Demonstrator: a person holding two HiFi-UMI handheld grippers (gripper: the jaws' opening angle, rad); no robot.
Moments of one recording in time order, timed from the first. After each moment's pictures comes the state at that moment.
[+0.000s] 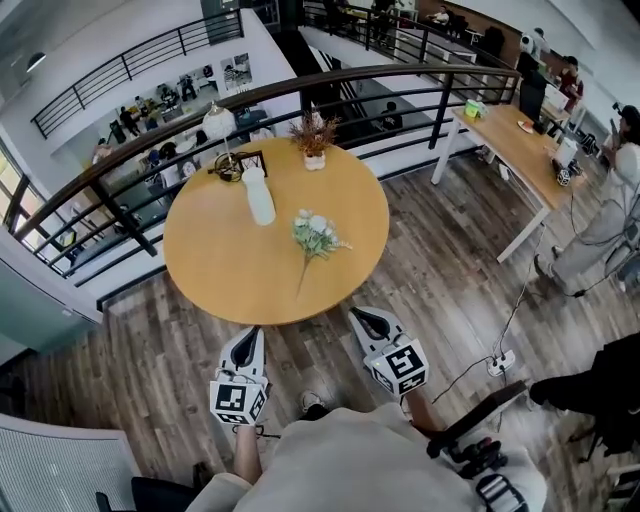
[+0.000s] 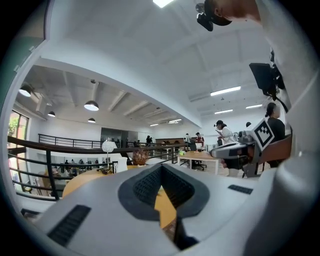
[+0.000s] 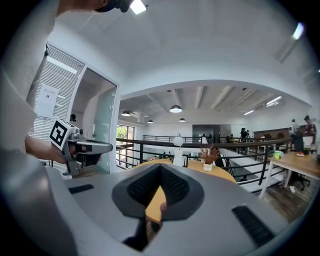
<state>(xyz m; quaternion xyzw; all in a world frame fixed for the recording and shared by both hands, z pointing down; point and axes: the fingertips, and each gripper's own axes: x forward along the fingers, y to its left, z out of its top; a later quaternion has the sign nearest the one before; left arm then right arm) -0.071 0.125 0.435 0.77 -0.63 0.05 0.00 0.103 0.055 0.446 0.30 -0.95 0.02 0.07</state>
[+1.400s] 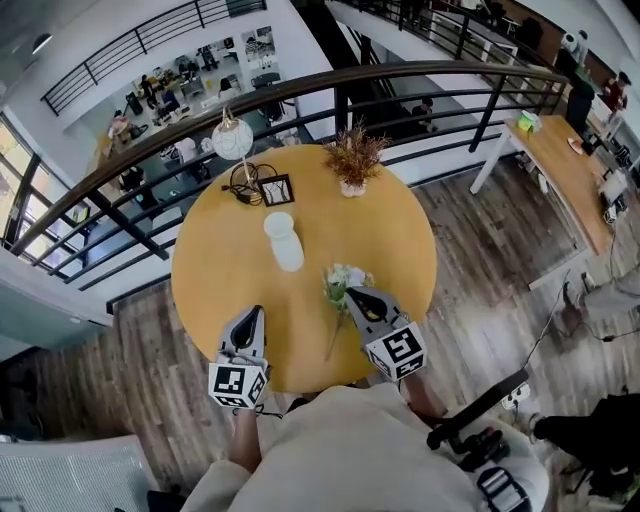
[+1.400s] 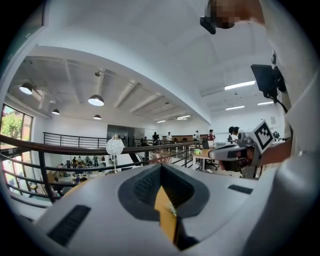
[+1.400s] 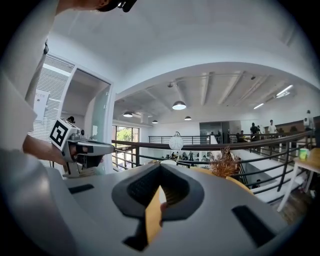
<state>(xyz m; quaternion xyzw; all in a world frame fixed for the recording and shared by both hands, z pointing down) -0.192 -0.100 0.418 0.75 -0.66 0.06 0.02 -0.038 -0.178 0.431 0.25 -0.97 0.03 0.06</state>
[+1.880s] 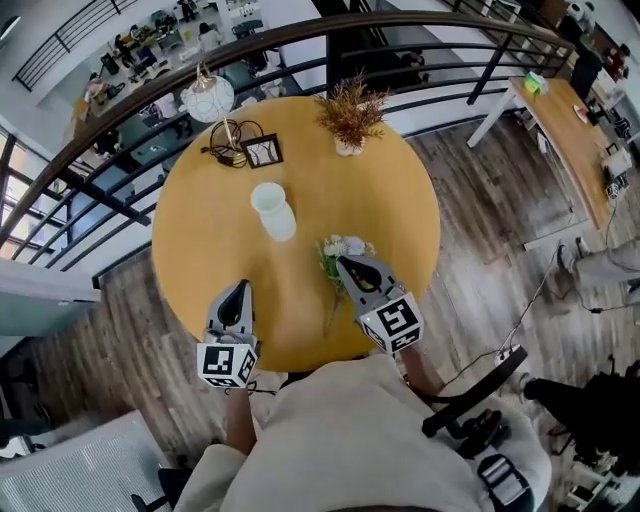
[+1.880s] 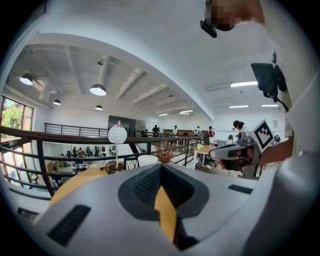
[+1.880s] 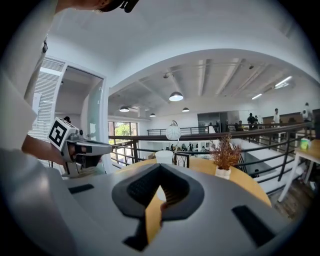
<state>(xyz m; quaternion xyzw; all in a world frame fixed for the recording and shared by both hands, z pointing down) -0.220 -0.122 0.448 0.75 -0.65 0.08 0.08 -0.059 -0.201 0.460 0.26 -0.96 0.07 0.10</state>
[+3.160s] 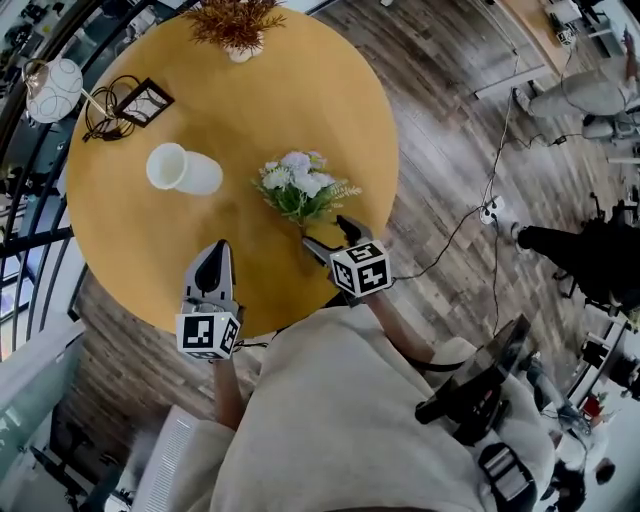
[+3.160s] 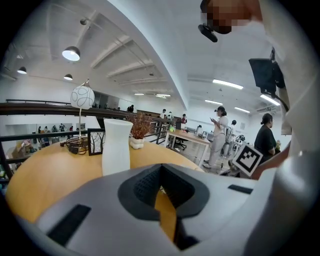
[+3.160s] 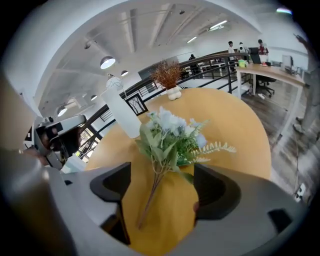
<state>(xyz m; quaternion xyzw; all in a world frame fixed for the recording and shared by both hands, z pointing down) -0.182 -0.162 0.524 0.85 -0.49 0.14 0.17 -0.008 -0.140 0.663 0.43 -0.77 0.41 0.24</state>
